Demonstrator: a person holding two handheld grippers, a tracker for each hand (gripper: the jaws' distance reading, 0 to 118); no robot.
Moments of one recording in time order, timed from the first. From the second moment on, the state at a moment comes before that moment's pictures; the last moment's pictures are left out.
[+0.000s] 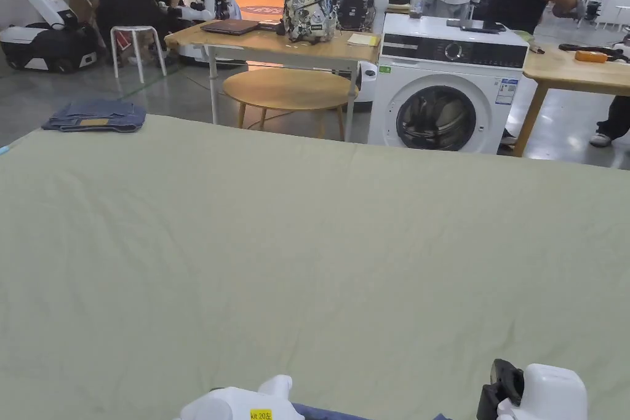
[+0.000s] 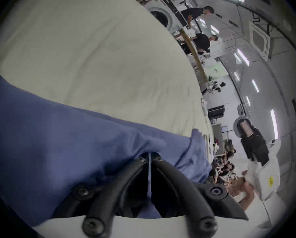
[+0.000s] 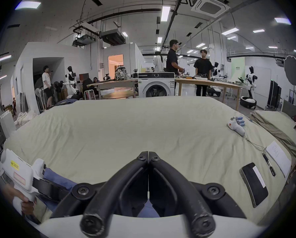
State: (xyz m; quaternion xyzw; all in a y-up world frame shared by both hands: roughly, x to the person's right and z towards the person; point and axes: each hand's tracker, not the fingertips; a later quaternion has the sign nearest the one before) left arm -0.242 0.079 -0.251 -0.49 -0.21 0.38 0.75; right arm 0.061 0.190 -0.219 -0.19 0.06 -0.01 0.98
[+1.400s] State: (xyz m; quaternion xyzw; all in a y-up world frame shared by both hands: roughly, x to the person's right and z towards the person) left arm -0.413 0.056 -0.207 -0.46 -0.22 0.47 0.72; right arm 0.044 0.198 -0.213 -0.16 0.08 -0.01 0.98
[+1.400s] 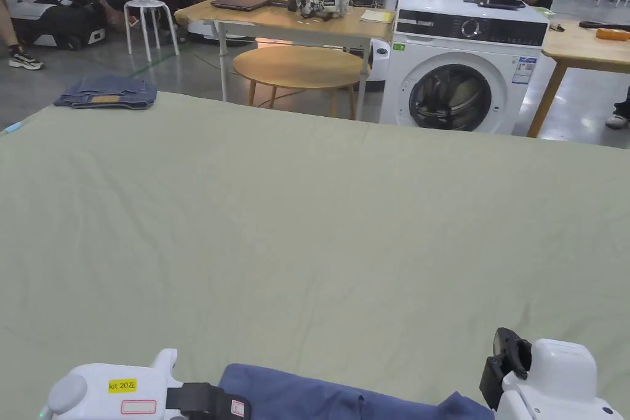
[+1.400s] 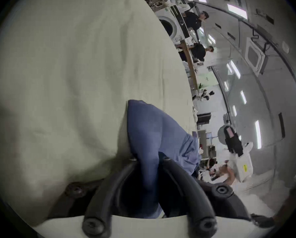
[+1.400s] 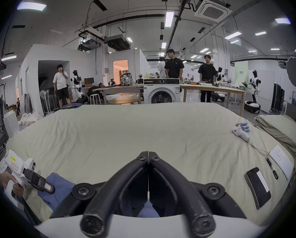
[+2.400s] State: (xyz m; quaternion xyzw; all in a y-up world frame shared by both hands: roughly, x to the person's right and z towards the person) left arm -0.397 0.260 -0.175 -0.44 -0.11 0.21 0.87; right arm 0.043 0.201 -0.215 -0.16 0.09 -0.01 0.98
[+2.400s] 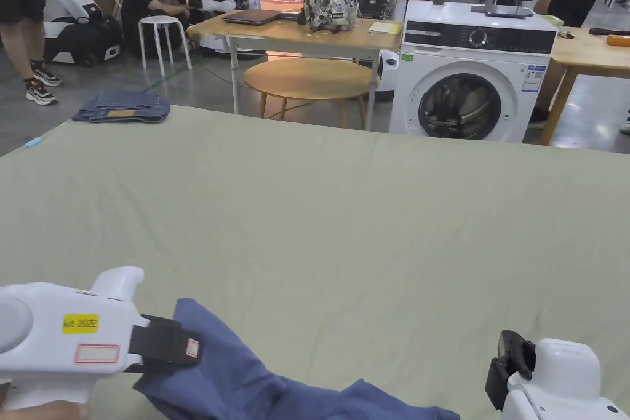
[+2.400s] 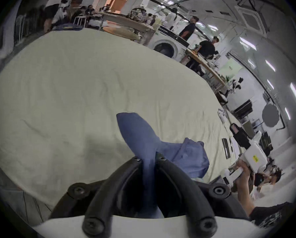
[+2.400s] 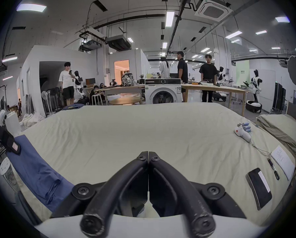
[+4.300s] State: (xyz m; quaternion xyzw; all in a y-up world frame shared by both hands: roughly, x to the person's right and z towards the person) left arm -0.162 0.088 -0.266 -0.54 -0.29 0.32 0.72; right arm 0.087 0.191 -0.207 -0.19 0.04 -0.03 0.98
